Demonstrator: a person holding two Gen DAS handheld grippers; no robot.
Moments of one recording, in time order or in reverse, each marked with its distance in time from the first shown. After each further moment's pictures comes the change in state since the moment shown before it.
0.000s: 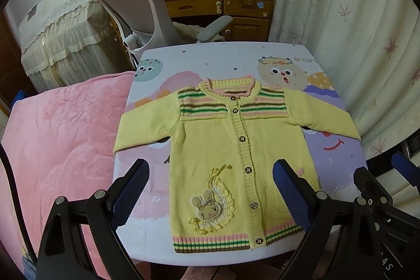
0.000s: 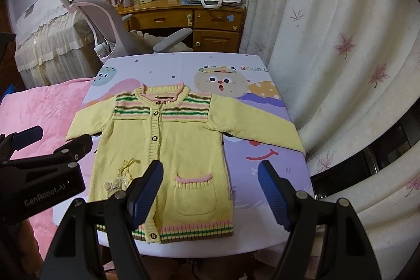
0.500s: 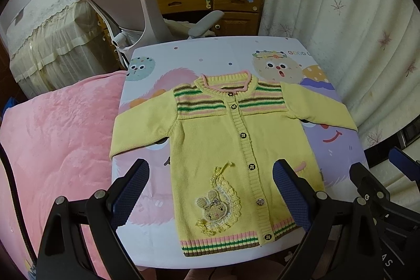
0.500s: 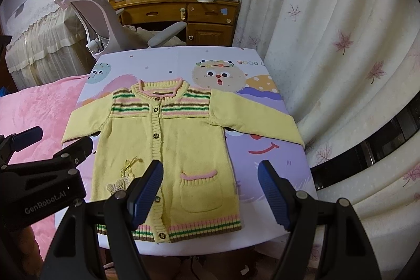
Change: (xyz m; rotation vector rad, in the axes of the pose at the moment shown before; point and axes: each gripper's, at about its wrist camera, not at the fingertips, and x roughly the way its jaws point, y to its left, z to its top) left arm 0.013 0.018 0.004 0.047 0.029 -0.058; right arm 0.006 0.024 0.002 0.021 0.043 -0.042
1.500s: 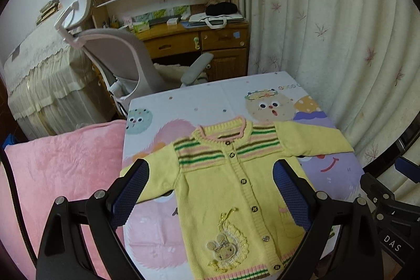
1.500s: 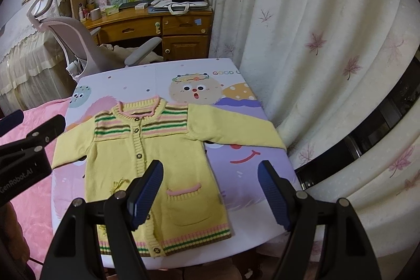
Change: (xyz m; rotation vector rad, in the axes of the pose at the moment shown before) left arm -0.025 -0.009 0.039 0.108 -0.215 -0.008; right arm -0.008 -0.028 0.013 0.106 -0.055 -0.086
